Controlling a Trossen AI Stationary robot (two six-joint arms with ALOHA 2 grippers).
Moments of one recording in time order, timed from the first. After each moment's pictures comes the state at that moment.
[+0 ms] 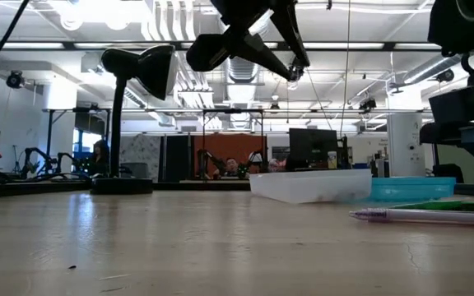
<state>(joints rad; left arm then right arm) -0.24 1.89 1.61 -0.51 -0.47 -1.07 0.43 1.49 0.63 -0.70 0.09 0.31</state>
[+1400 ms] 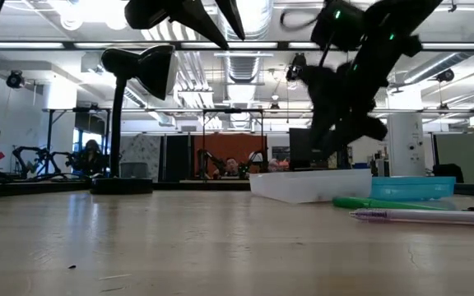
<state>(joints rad) -0.35 1.76 1.61 -0.87 -0.79 -1.29 -0.09 1.43 0.79 -0.33 0.08 0.84</state>
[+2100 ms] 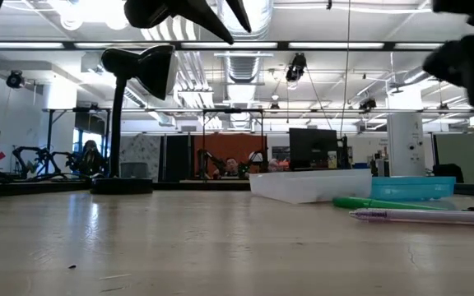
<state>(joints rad) -0.38 1.76 1.61 -0.82 -0.75 -1.33 0.59 1.12 0.76 -0.72 0.11 0.58</state>
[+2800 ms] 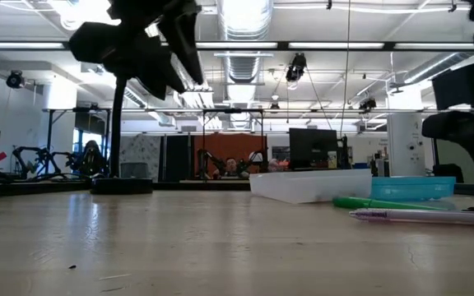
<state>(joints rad) -0.43 1.71 1.38 -0.85 -0.63 -1.49 0.59 1.62 0.75 -0.63 0.09 0.50</state>
